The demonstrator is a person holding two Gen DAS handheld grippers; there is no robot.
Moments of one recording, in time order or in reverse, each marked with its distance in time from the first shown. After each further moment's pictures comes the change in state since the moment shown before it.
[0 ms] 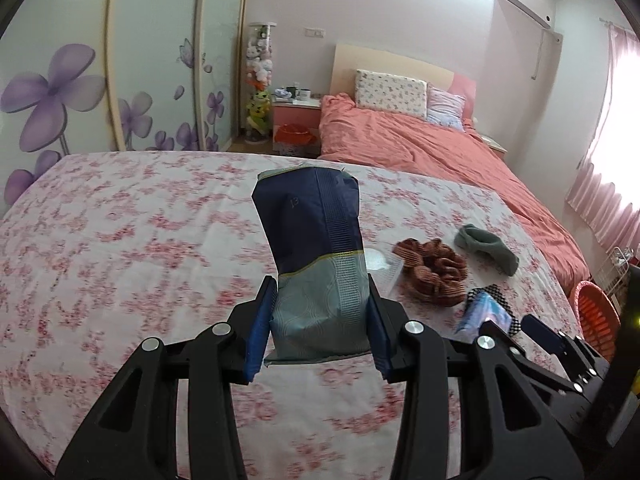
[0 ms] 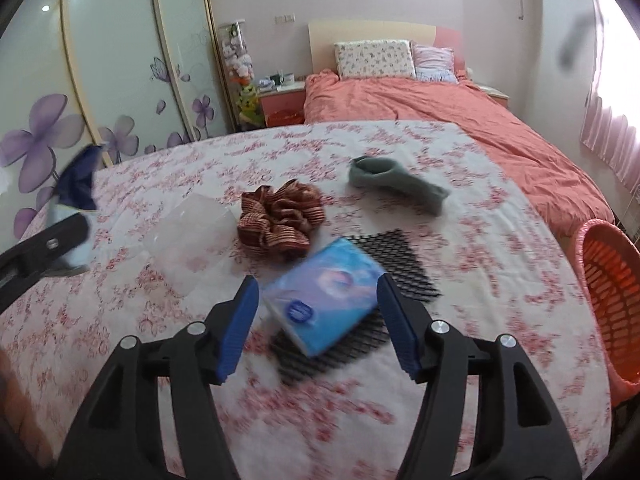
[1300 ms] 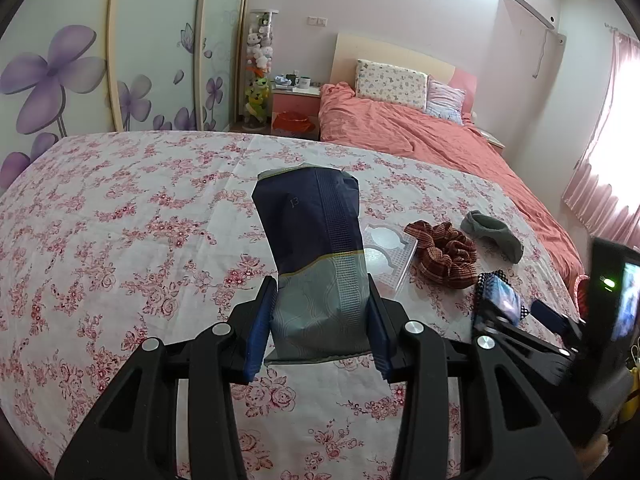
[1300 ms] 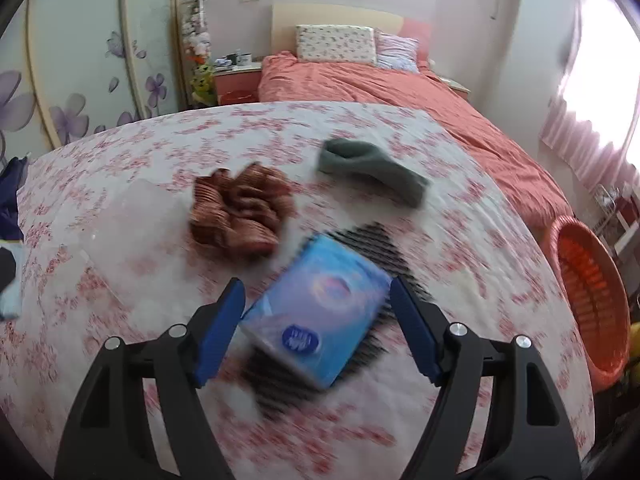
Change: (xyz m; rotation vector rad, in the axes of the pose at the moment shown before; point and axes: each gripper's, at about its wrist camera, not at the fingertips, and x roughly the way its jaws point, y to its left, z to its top) left arm 0.007 0.018 -0.013 -0.022 0.044 -0.035; right arm 0.018 -0.003 -0.002 0.014 0.046 -0.187
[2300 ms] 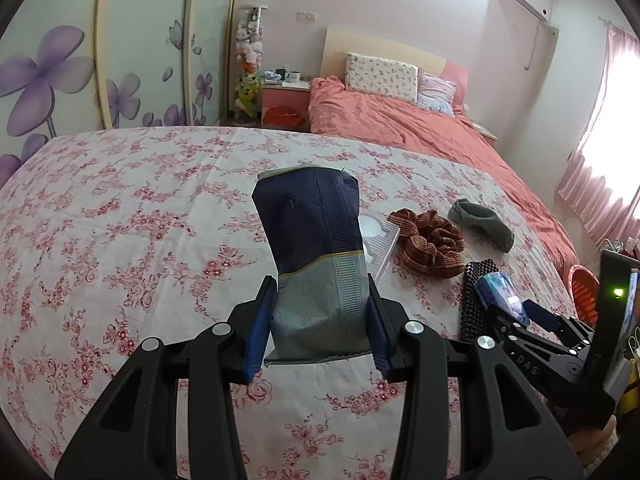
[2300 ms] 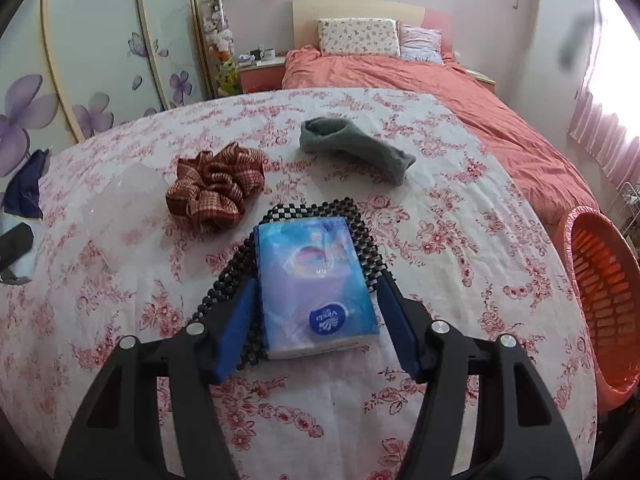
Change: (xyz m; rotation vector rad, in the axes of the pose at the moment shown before) left arm 0.003 -0.016 -0.006 0.026 0.018 -0.023; right arm 0.015 -0.037 -0.008 -0.040 0.044 0.135
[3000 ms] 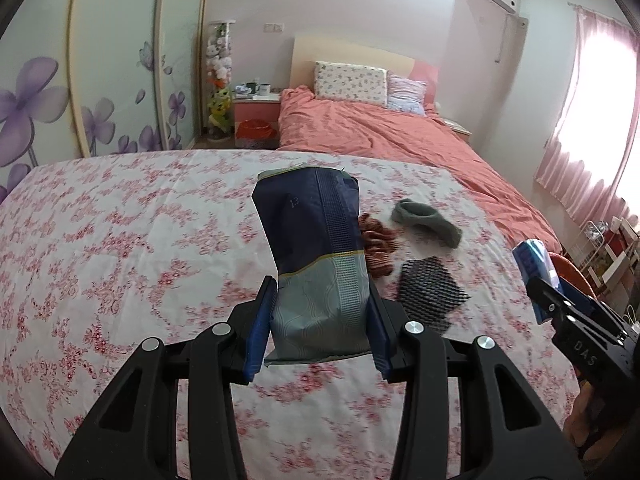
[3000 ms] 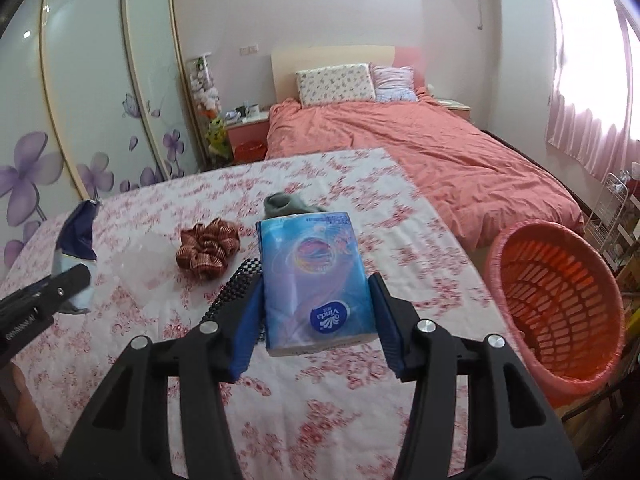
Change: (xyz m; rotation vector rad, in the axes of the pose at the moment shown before) left arm -0.025 -0.056 -0.001 0.080 -0.037 -0.062; right arm -0.105 -0.056 -0.007 0.107 -0.223 -0.012
